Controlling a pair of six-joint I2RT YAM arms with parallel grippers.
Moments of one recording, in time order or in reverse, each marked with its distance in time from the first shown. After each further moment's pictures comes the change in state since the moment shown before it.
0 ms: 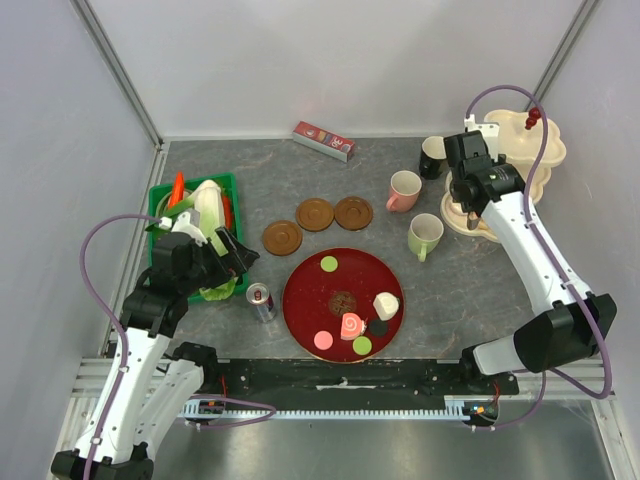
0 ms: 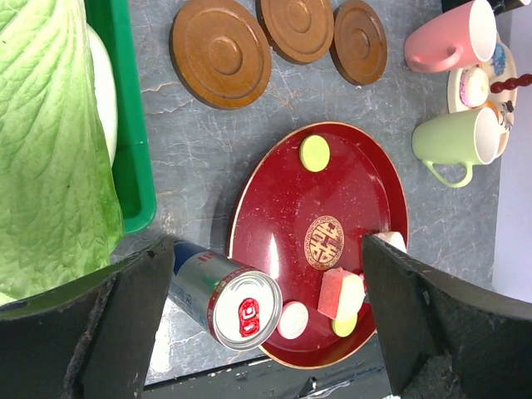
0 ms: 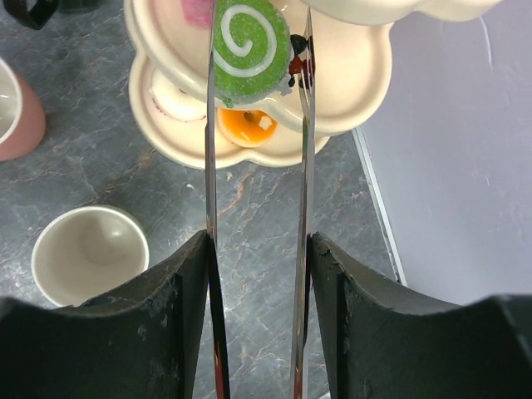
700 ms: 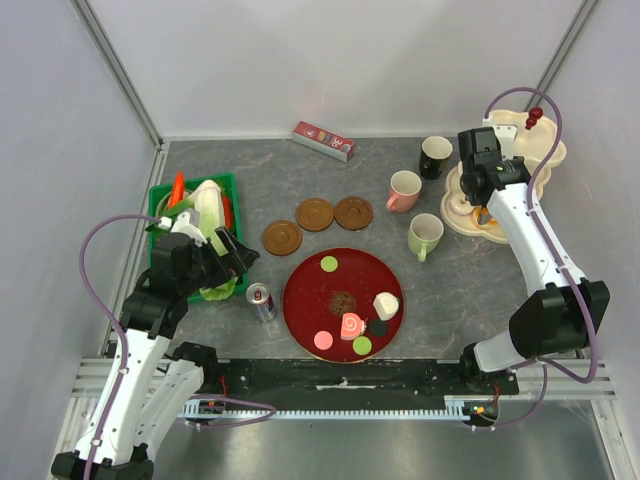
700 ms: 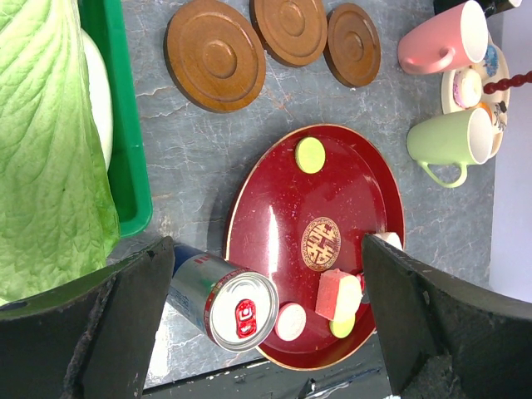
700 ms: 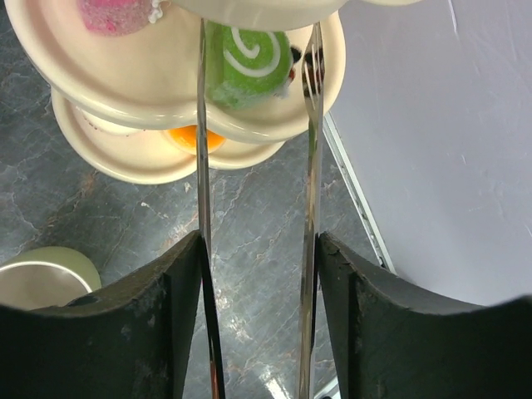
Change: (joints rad) left arm 0.000 -0.009 -0.004 0.012 0.009 0.000; right arm -0.123 0.064 -0.003 0.009 0.036 0.013
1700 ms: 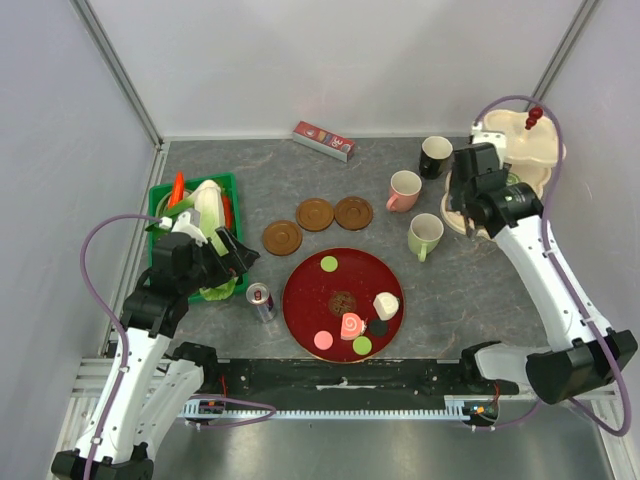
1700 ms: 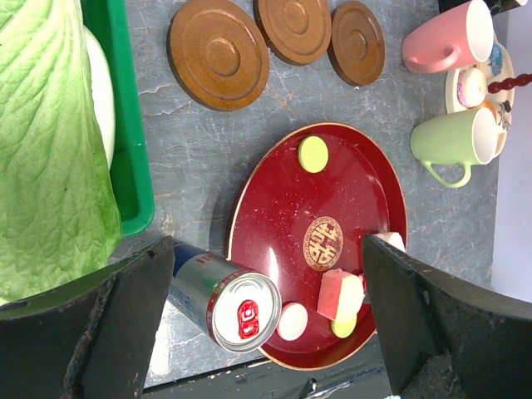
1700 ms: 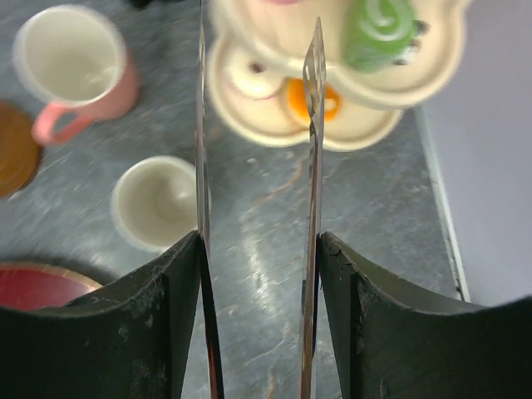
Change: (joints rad) left arm 0.000 0.007 -0.002 0.000 -0.003 0.000; right arm 0.105 -0.214 -0.063 -0.012 -0.190 0.044
